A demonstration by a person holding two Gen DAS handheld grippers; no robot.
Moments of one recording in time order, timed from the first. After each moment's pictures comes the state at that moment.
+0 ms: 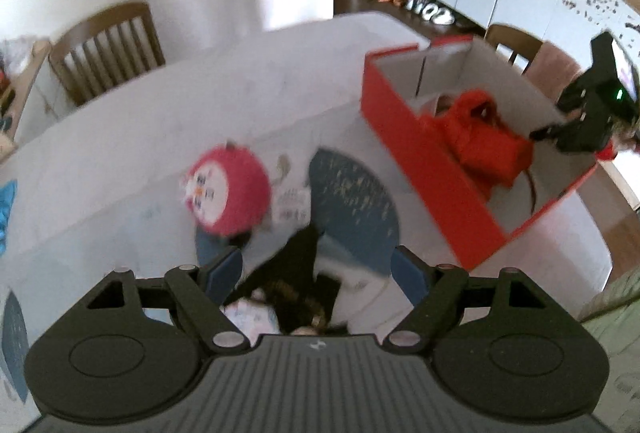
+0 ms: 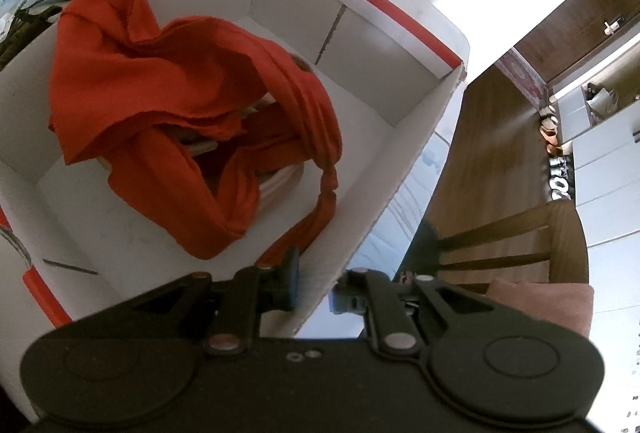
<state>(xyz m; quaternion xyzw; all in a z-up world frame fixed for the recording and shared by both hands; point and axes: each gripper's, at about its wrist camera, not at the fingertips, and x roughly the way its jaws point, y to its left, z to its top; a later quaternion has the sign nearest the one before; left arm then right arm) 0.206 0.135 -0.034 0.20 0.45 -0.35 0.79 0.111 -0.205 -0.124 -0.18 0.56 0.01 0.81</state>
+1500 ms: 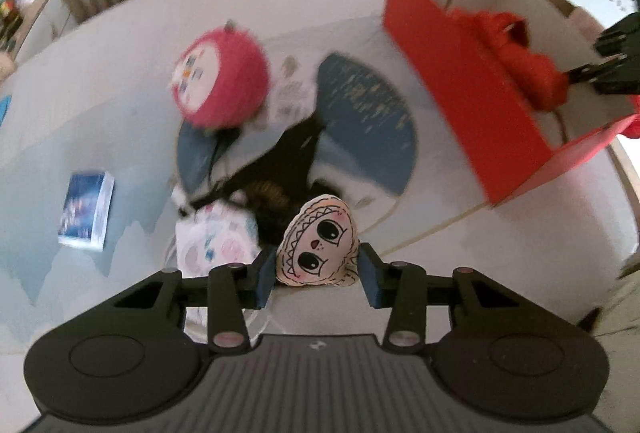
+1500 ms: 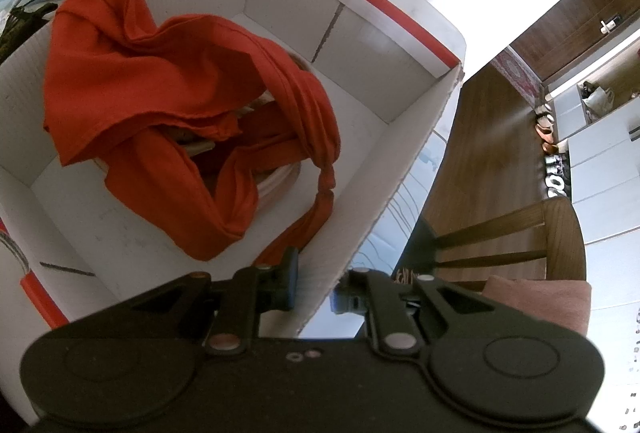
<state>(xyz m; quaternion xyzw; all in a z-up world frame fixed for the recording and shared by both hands) 0.181 0.143 -0.098 0.19 0.51 -0.31 0.78 0.111 -0.202 -0.125 -0.18 0.56 0.00 0.81</state>
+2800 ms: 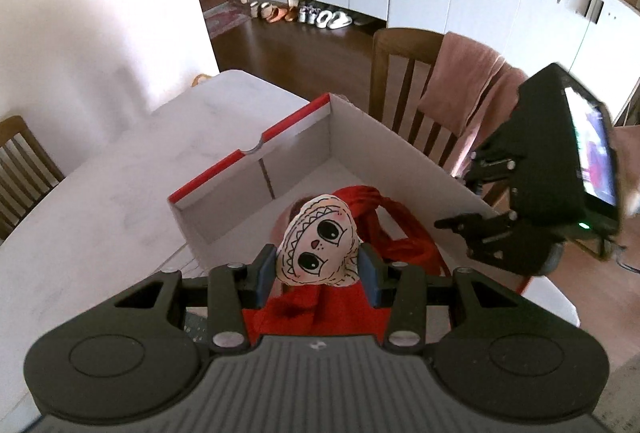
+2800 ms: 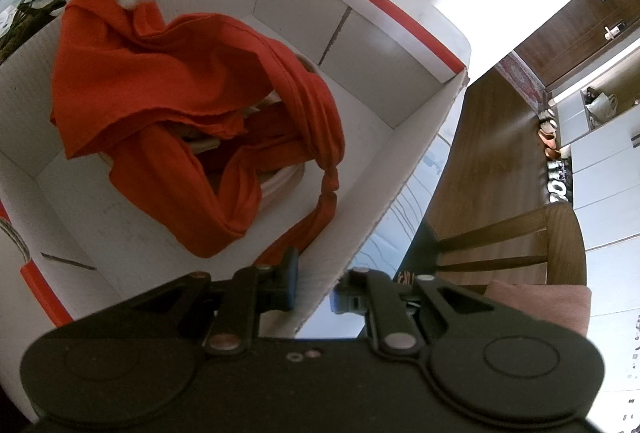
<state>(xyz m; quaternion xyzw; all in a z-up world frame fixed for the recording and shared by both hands) 0.187 -0.091 -0.039 0.28 0.38 -0.48 0.74 0.111 -0.200 -0.123 -0.19 0.56 0.01 0.80</state>
